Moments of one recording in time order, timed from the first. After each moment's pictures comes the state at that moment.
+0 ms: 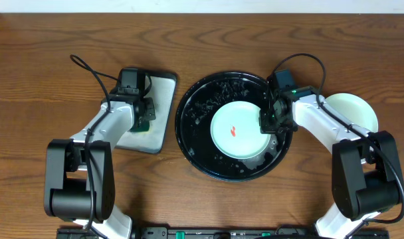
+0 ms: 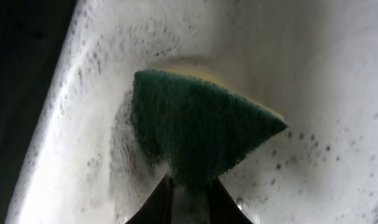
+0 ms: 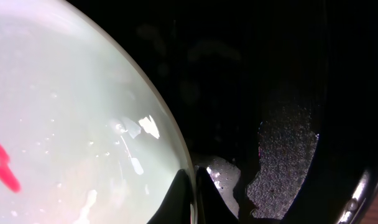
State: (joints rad) left arm -0.07 1.78 1.00 -0.48 -0.14 -0.25; right arm 0.28 1.84 1.12 -0.74 -0.07 0.27
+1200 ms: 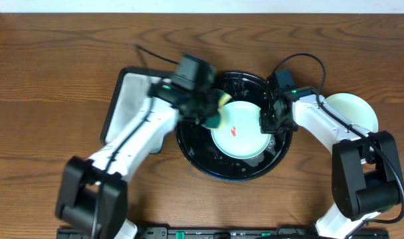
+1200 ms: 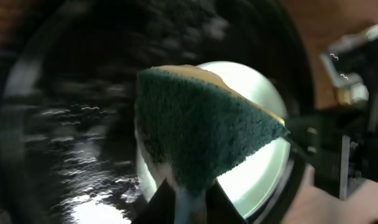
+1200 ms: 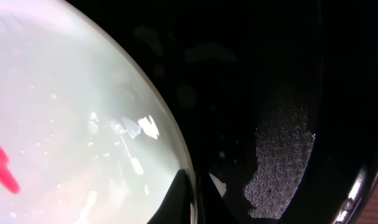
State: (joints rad) left arm -0.50 1.72 1.27 -0.62 0.31 -0.47; right arm 0.28 1.84 1.12 -0.74 -0.06 0.27
